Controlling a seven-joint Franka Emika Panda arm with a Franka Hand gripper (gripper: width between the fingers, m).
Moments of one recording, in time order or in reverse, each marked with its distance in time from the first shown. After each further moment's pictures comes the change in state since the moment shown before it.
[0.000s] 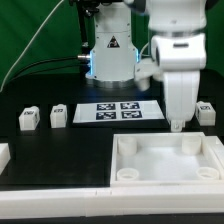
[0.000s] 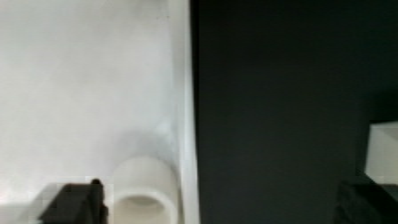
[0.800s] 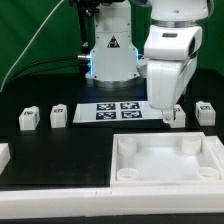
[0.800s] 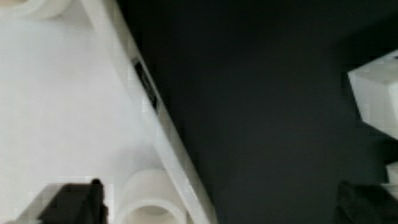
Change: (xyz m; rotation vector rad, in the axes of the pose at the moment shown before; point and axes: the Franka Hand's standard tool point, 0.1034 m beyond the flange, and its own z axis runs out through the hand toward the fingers) arm -0.001 -0.006 0.001 0.007 0.000 0.392
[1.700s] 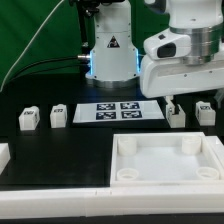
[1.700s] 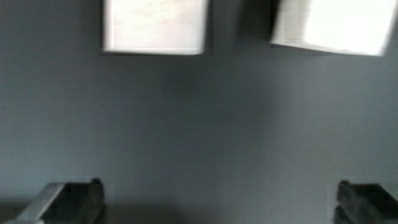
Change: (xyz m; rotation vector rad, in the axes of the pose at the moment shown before) arm 0.032 -0.062 0.018 0.060 0.028 1.051
